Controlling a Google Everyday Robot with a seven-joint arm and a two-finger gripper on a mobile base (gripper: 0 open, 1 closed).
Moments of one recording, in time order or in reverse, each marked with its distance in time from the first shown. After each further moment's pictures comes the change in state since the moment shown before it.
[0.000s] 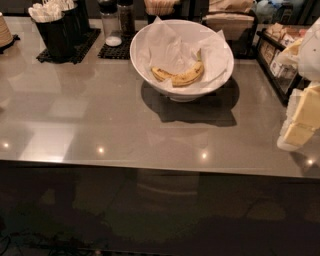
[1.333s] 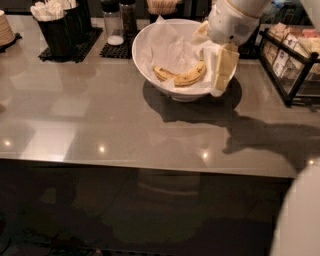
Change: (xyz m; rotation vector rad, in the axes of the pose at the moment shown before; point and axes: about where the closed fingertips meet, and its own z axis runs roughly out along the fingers) arm -0.129 -0.110 0.091 -0.212 -0.210 -0.369
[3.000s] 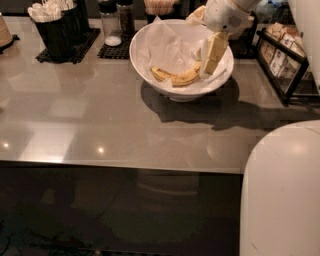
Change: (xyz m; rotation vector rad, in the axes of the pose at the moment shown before) arm -0.005 -0.077 0.004 0.139 -0.140 -0.055
